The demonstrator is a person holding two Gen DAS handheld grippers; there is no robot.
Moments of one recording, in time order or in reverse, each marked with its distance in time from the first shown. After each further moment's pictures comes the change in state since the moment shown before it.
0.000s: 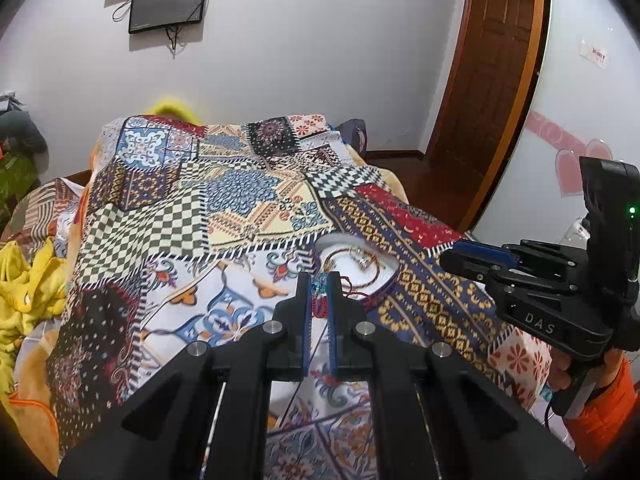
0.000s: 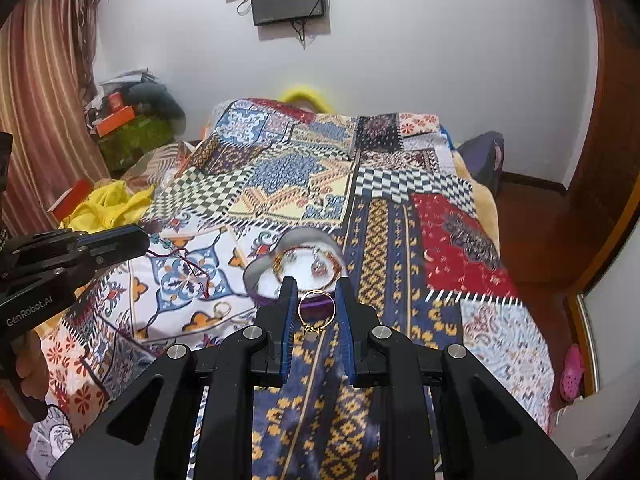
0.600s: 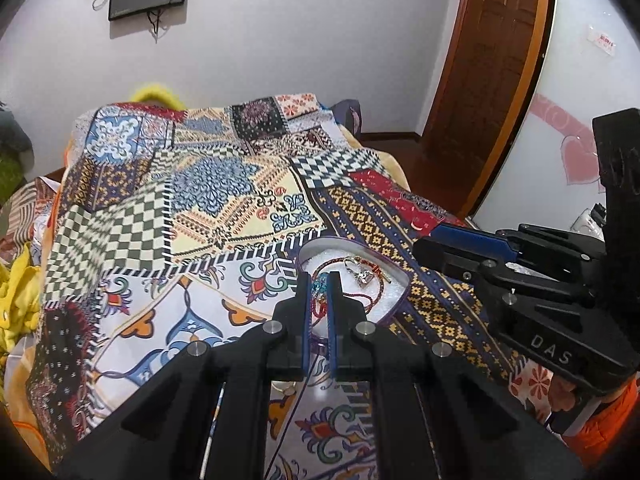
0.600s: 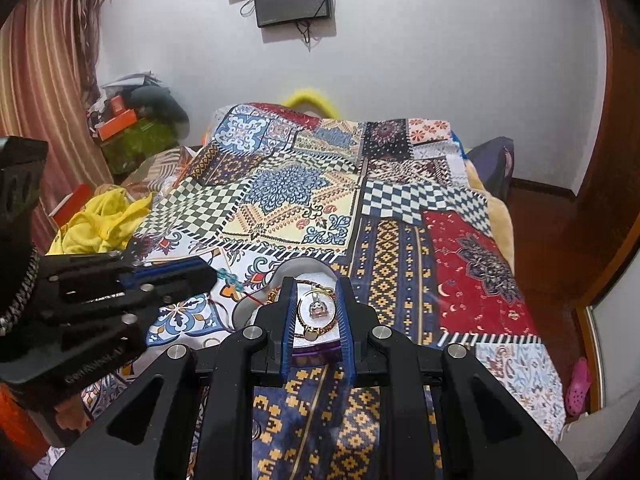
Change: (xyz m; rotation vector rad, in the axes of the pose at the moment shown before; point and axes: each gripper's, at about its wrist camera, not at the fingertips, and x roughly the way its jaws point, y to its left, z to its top) left arm 0.071 -0.009 0.013 0.016 0.080 -0.019; right arm 0.037 -0.005 0.016 -0.002 0.009 0.042
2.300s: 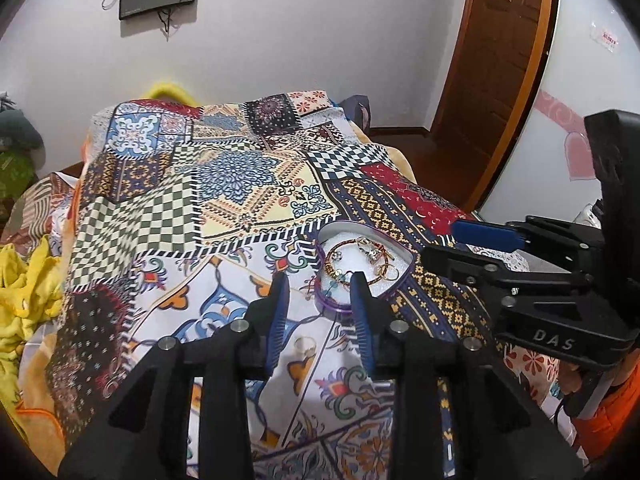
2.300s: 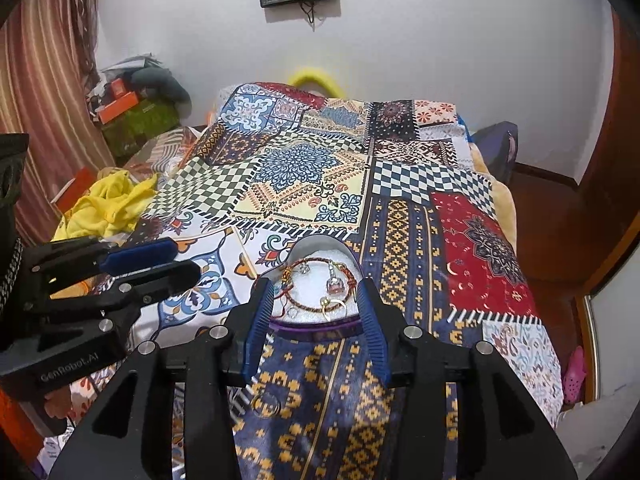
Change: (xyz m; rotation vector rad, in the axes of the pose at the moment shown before) left arm -0.045 0.008 -0.008 -0.001 0.013 0.042; right arm -0.018 0.013 0.000 -0.011 0.075 -0.008
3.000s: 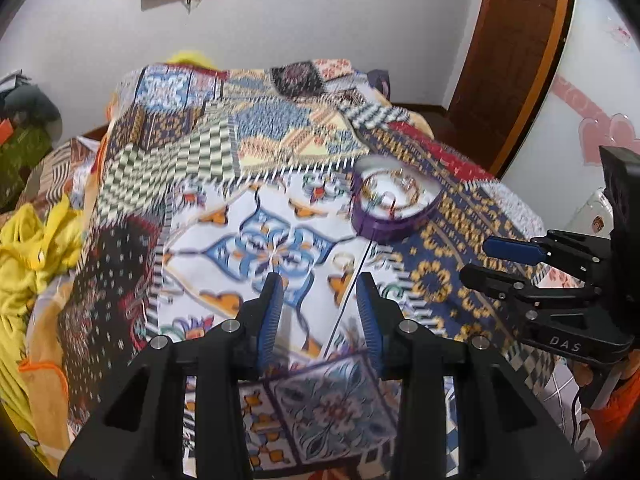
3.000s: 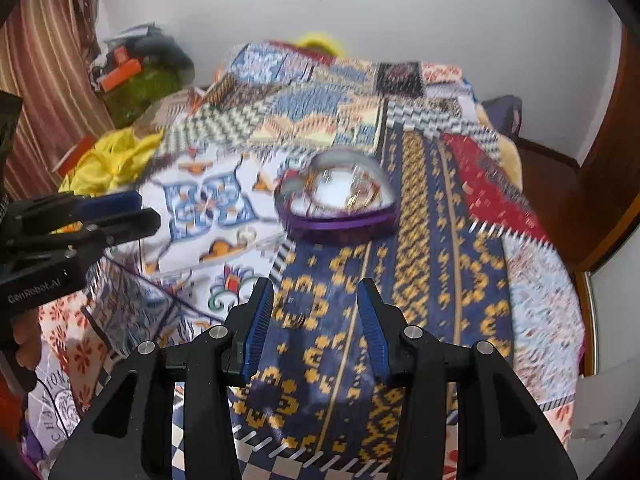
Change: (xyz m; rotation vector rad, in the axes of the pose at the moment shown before) left arm -0.011 0.025 -0.055 -0.038 0.101 0.052; right arm 0.016 0.021 -0.059 -0.018 0.140 0.009
